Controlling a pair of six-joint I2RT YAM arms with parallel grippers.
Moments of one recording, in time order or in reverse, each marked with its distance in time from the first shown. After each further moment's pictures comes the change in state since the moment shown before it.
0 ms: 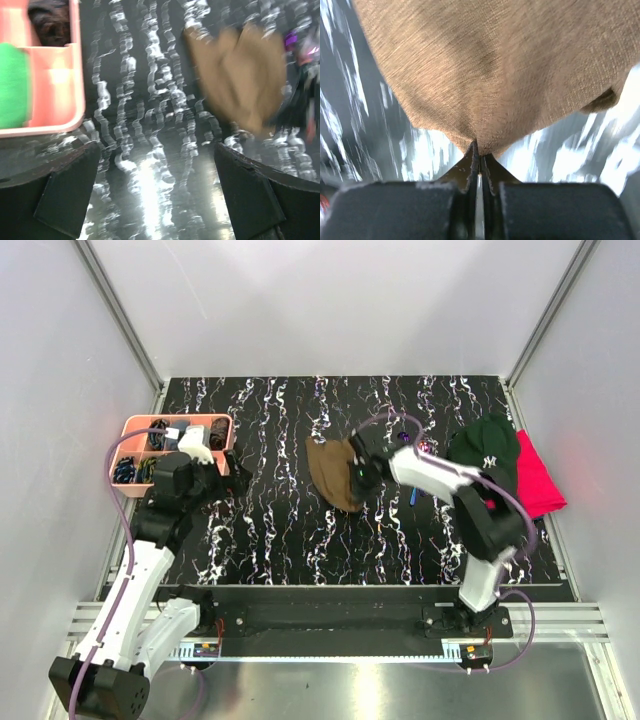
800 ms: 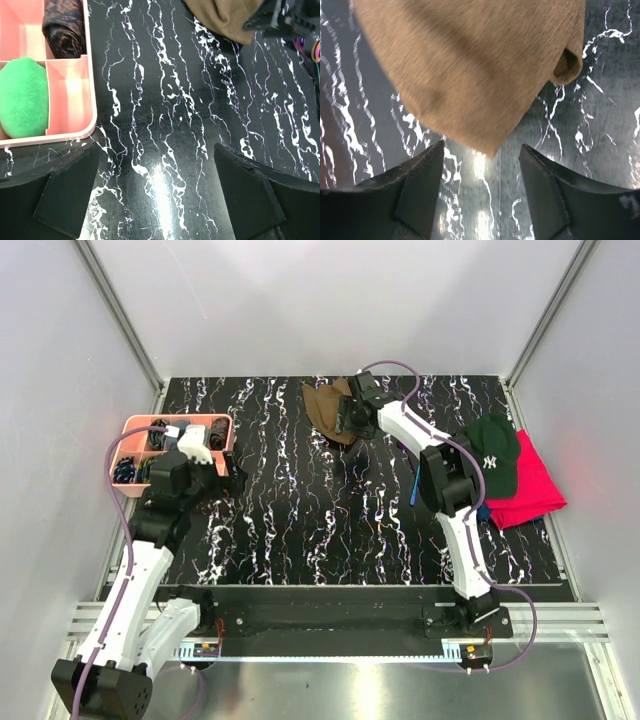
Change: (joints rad) left arm 0.036 -0.007 0.001 0.018 0.027 0.064; right arm -0.126 0.409 0.636 0.024 0.151 0.003
